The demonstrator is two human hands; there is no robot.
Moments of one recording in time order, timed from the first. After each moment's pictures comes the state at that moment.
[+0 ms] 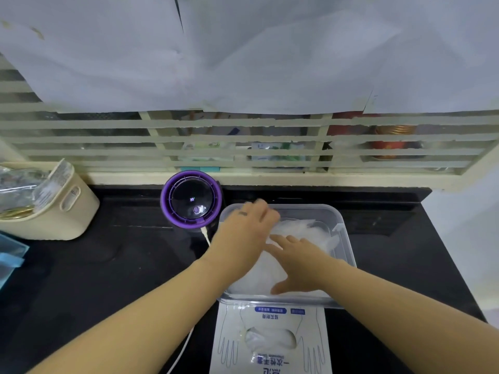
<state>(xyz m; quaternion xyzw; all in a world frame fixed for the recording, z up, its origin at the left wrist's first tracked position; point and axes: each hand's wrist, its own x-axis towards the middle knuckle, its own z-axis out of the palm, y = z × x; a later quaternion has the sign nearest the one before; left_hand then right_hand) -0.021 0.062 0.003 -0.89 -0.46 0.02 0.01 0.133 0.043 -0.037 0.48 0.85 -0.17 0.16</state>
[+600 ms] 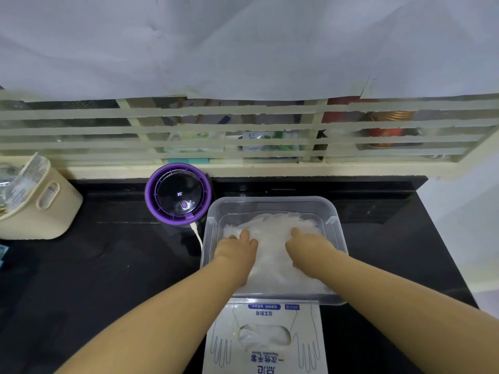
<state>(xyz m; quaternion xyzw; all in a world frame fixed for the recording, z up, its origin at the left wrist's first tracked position) -0.006 0.065 -0.047 -0.80 -0.48 0.36 -0.09 0.148 0.056 -0.044 0.54 0.77 -0.14 0.29</state>
